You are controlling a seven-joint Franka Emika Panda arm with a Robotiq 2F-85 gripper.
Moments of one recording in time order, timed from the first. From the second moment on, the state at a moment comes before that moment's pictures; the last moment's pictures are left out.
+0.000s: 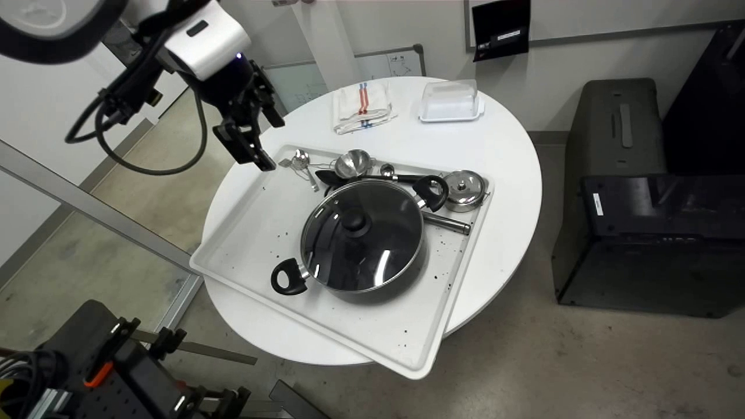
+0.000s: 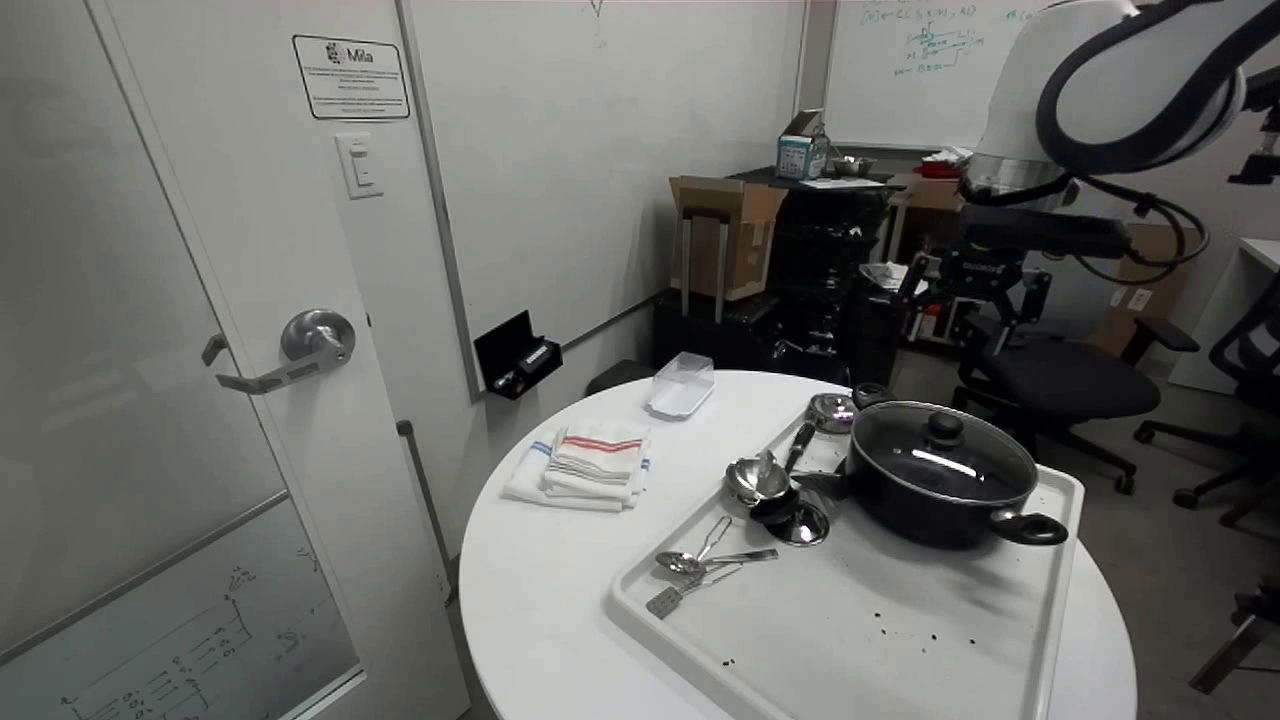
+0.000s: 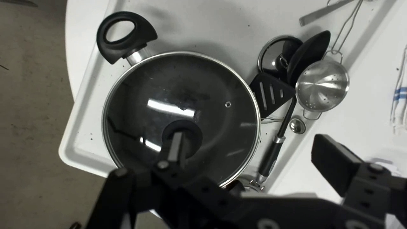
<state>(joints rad) -0.06 0.24 -0.06 -2.24 0.08 2.54 0.88</state>
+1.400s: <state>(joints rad) 0.06 0.60 -0.27 -2.10 0.04 2.65 1.23</state>
